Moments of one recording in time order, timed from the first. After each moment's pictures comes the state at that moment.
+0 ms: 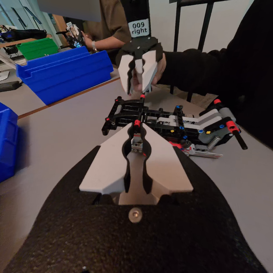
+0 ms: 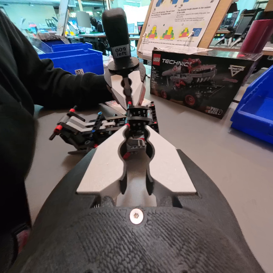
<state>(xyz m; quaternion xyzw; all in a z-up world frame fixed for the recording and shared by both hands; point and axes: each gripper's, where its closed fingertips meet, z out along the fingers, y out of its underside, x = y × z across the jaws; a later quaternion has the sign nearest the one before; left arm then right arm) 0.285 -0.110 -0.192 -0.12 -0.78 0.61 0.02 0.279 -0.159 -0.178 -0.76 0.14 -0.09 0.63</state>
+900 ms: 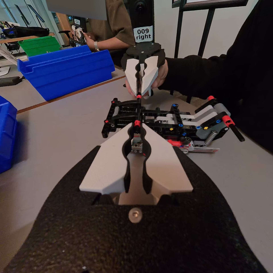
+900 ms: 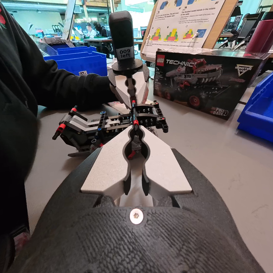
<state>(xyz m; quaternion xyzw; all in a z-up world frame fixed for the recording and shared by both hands) 0.287 -0.104 -0.194 -0.11 -0.78 0.62 0.03 0.274 -0.153 -0.183 -0.75 0.13 -0.09 0.64</state>
